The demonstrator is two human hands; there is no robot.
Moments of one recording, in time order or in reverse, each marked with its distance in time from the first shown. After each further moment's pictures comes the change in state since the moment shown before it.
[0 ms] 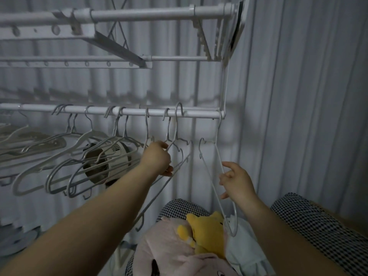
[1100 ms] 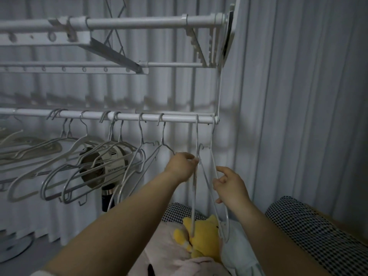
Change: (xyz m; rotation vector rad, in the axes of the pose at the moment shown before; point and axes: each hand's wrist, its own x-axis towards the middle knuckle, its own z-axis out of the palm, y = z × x) left_hand -0.017 0.009 0.047 0.244 -0.189 0.161; right_hand -0.013 -0.008 -0.003 -0.128 -0.016 -0.041
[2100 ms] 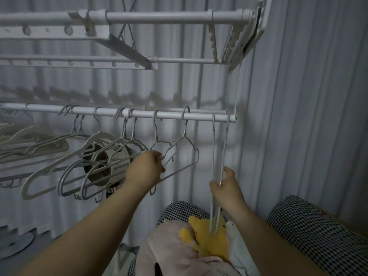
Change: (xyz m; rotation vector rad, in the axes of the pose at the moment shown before) left_hand -0.012 -0.069 -0.080 0.178 0.271 0.045; right_hand -0.003 -0.011 0.050 0.009 -0.020 0.110
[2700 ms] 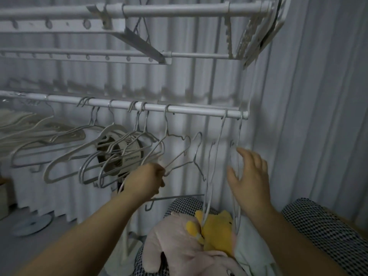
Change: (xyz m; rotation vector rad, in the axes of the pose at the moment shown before) left_hand -0.026 -0.032 -0.008 0.209 -0.154 -0.011; right_hand -0.025 -0.020 -0.024 -0.394 0.309 -0.473
